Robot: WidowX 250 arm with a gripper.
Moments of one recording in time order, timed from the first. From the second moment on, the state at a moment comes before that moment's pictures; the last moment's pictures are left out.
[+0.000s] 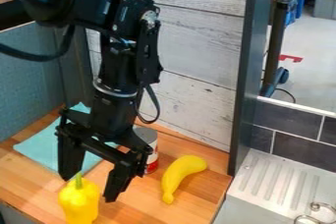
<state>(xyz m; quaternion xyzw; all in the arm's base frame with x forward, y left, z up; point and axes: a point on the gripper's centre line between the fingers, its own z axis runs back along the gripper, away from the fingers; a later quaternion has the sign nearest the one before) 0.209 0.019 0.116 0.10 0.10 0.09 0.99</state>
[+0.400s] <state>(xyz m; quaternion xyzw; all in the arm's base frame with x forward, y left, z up) 0.203 0.060 0.115 0.09 0.08 0.12 0.99</state>
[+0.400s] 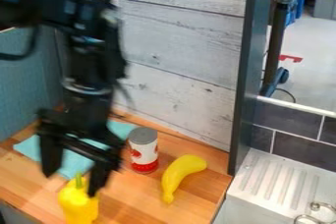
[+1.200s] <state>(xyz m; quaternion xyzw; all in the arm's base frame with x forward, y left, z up) 0.260 0.188 0.091 0.09 -0.01 0.07 0.99</state>
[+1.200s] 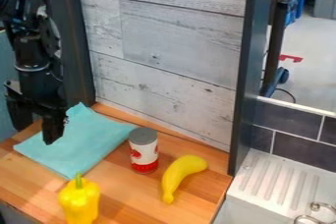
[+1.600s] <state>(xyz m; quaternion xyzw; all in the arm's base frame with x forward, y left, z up) 0.294 0.223 0.074 0.13 -0.04 0.09 0.99</state>
